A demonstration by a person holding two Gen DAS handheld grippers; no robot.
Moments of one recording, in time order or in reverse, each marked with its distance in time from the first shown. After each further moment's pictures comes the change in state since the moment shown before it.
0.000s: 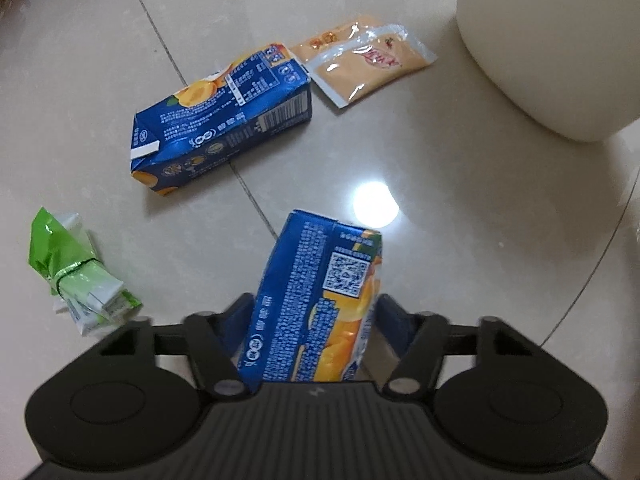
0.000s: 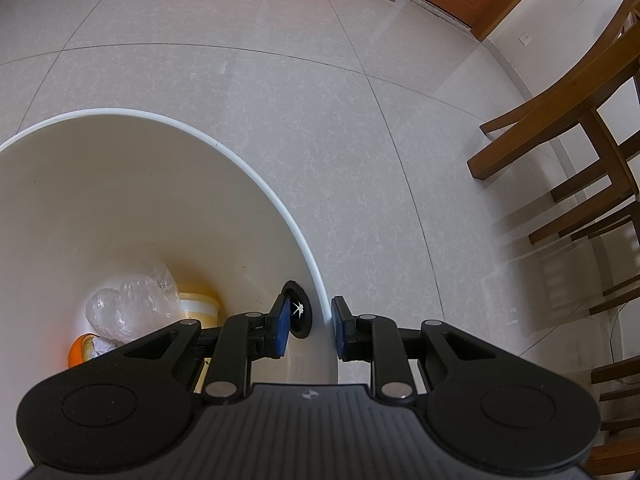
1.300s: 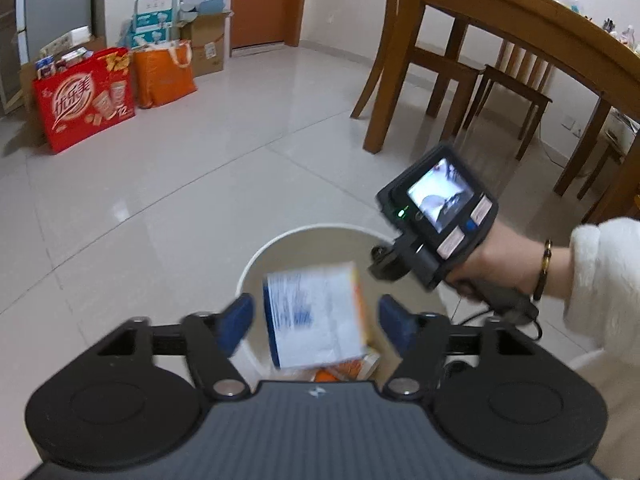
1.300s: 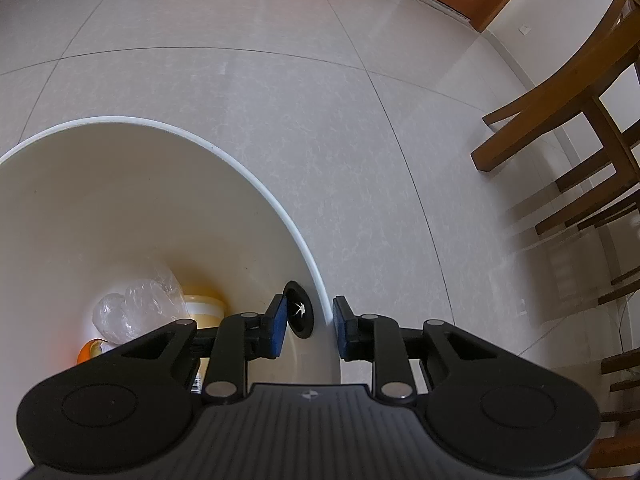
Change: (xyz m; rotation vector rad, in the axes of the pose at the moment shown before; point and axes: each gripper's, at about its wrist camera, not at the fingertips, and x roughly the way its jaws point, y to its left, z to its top) left arm -0.333 -0.111 0.177 0.255 -0.509 -0.279; right arm 0.001 -0.003 0.001 0.032 0.008 0.026
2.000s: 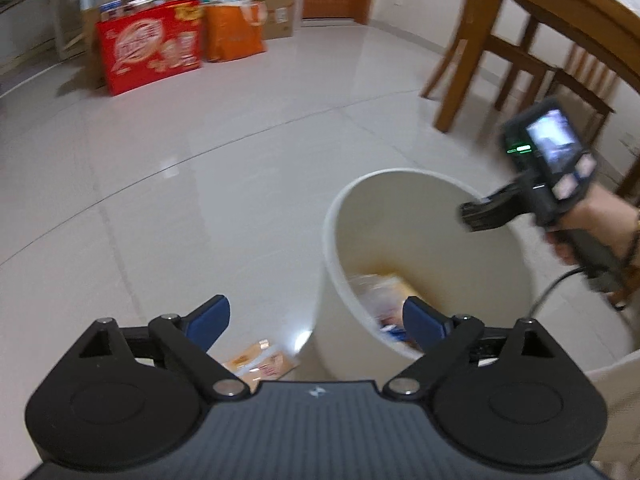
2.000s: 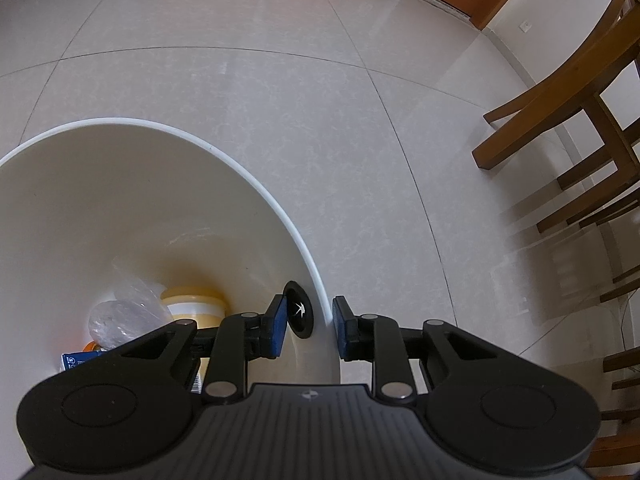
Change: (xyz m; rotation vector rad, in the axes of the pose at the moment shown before) left arm 0.014 0.067 -0.072 -0.156 0.078 0.146; right arm -0.001 -0.001 0.000 -0.001 0.002 0.005
